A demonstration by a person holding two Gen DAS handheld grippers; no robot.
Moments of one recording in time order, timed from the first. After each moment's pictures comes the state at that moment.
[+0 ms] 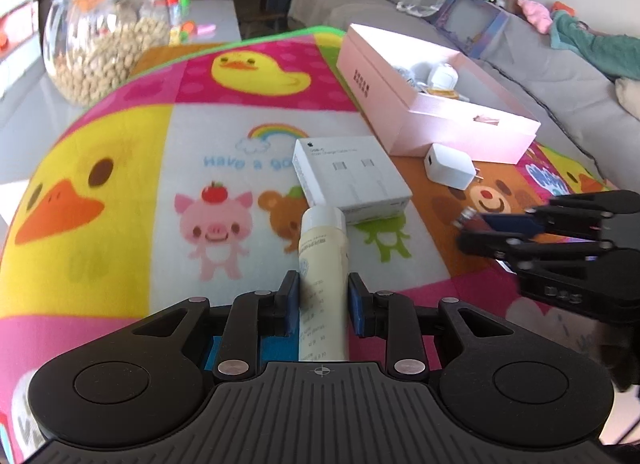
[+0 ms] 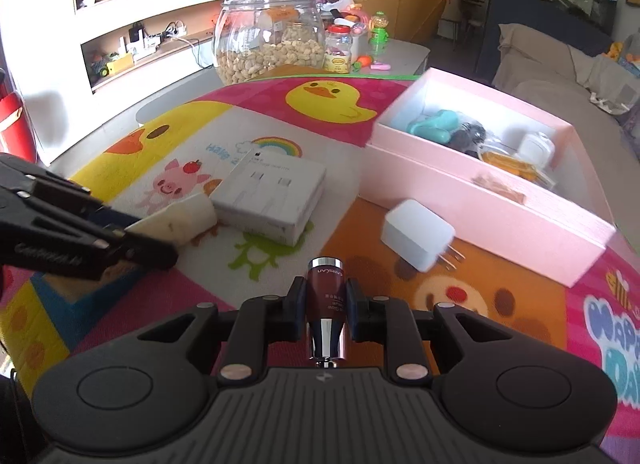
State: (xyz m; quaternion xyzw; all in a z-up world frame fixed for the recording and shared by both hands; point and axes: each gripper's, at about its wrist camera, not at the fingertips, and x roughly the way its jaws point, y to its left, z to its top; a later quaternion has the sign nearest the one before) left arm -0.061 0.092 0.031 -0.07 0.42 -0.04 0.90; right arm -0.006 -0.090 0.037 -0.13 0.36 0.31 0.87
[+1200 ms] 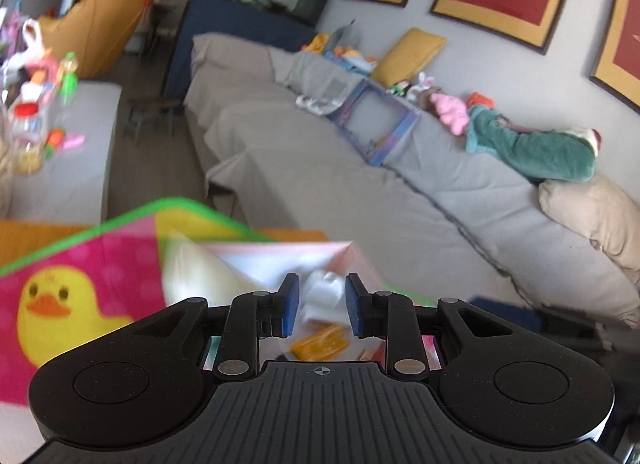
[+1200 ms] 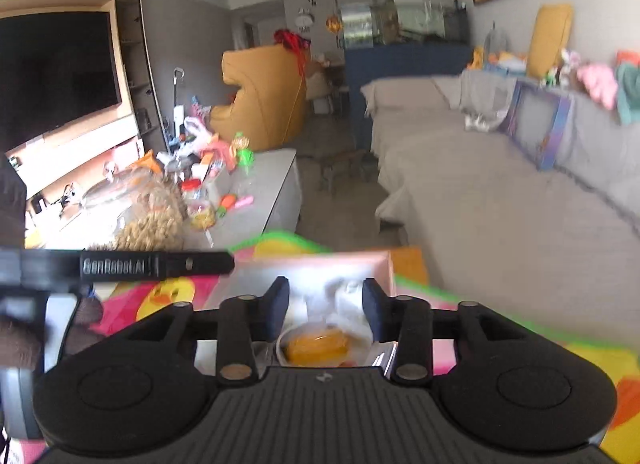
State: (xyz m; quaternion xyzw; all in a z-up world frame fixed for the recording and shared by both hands) left arm 0.146 0.043 0.111 -0.15 0.30 -0.18 0.93; right arm 0.118 -0.186 0.131 0.02 0.27 0.17 0.95
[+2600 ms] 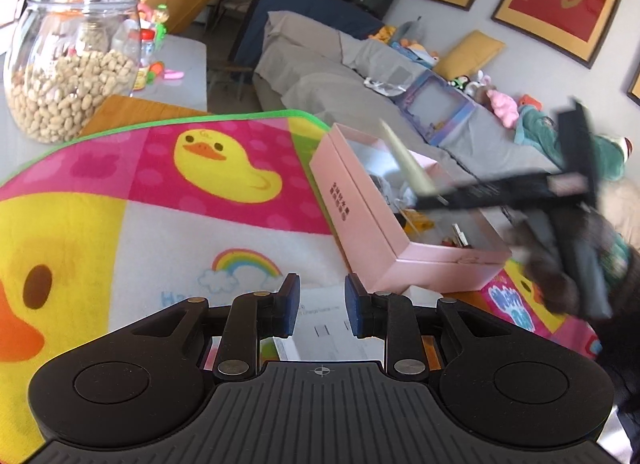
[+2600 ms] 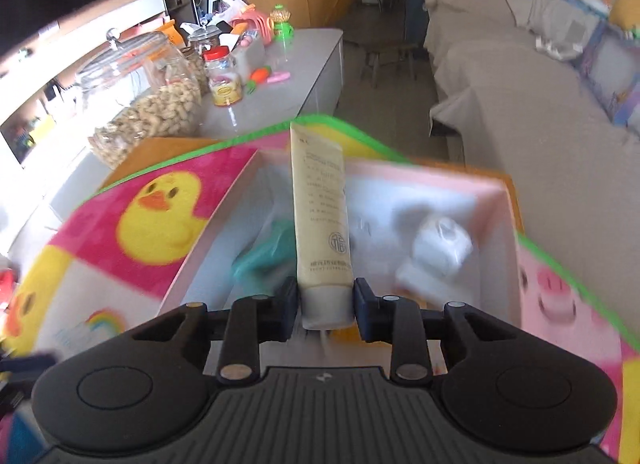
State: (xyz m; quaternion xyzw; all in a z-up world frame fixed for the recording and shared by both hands) left arm 0.012 0.139 0.046 -0.19 0.32 -0.11 0.92; right arm 0.194 -0.112 0.075 -0.04 0.43 0.23 0.87
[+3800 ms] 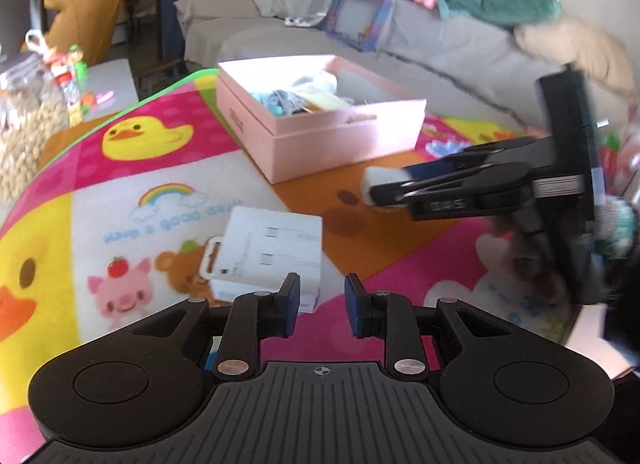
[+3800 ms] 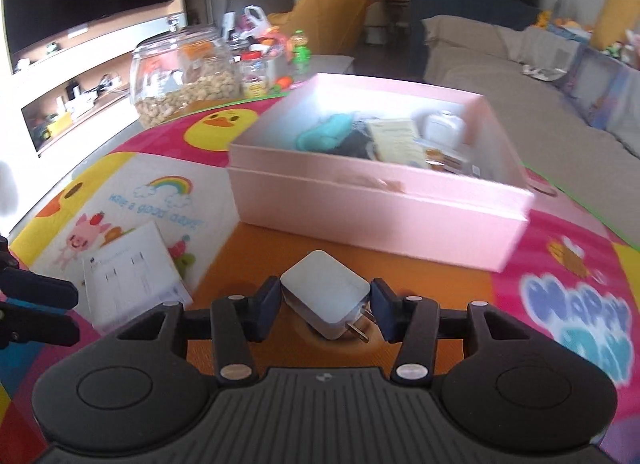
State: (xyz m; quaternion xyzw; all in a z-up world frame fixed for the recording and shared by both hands) left arm -0.062 0.046 0.046 0.03 0.38 -0.17 0.91; right arm 0.032 -0.140 0.021 -0.05 0.34 0.21 0.91
